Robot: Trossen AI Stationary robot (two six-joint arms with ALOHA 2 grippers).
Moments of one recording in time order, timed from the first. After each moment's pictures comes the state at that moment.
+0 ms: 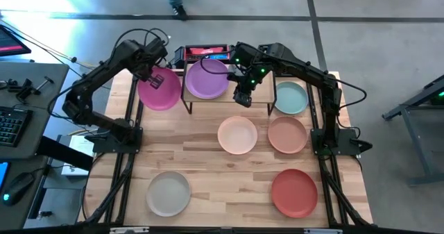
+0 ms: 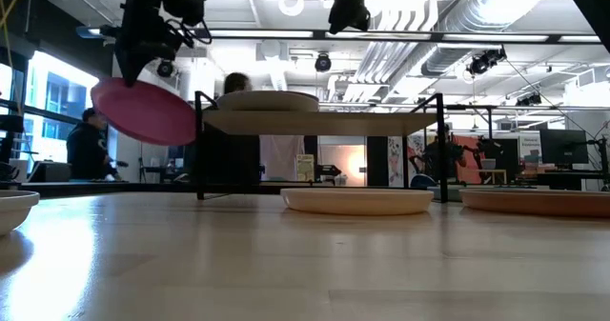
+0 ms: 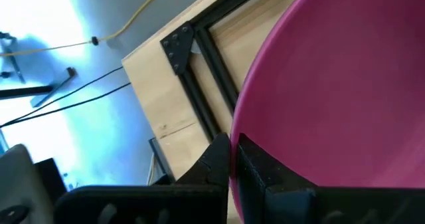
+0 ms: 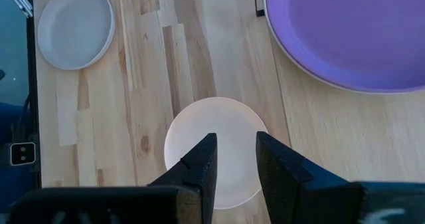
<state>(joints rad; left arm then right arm) 0.85 1.38 1.40 -1.50 -0.48 -0.18 -0.33 1.94 2.26 -1.42 -0.29 -0.07</state>
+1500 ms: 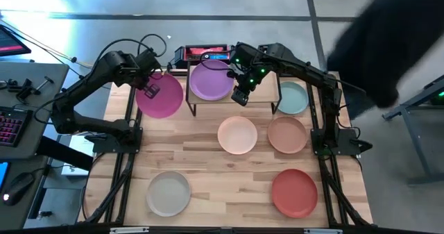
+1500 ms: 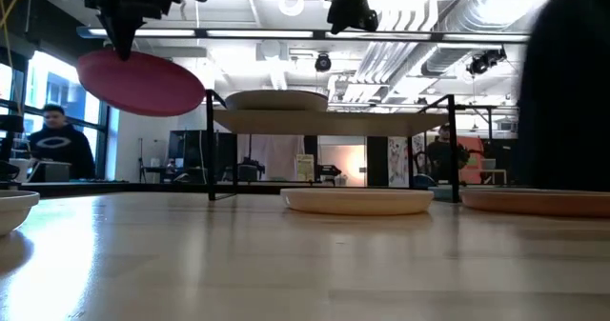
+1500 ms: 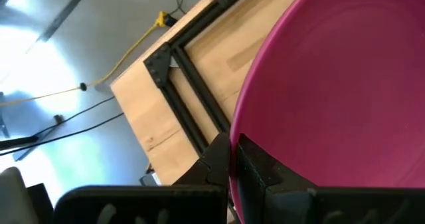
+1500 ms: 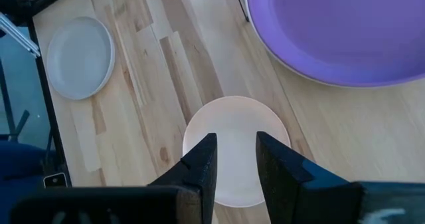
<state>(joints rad) 0.64 1.19 1.40 -1.57 -0.47 -0.23 -0.33 1.94 2.26 -1.42 -0.29 0.13</state>
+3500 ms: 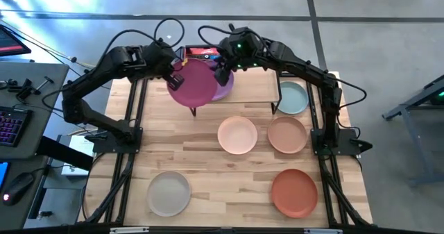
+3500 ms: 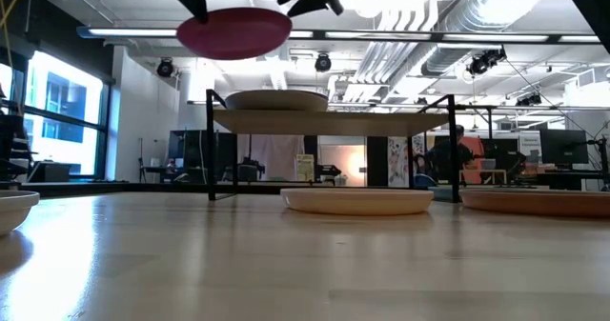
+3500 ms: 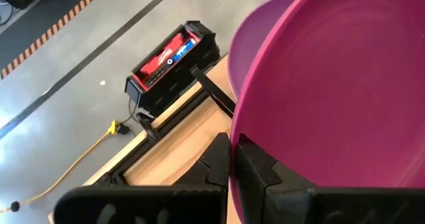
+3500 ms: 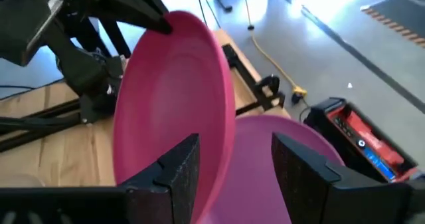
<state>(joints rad) 0.41 1.36 1.72 -1.32 -0.45 -0.23 -0.35 1.94 2.26 -0.87 -0.02 0.10</state>
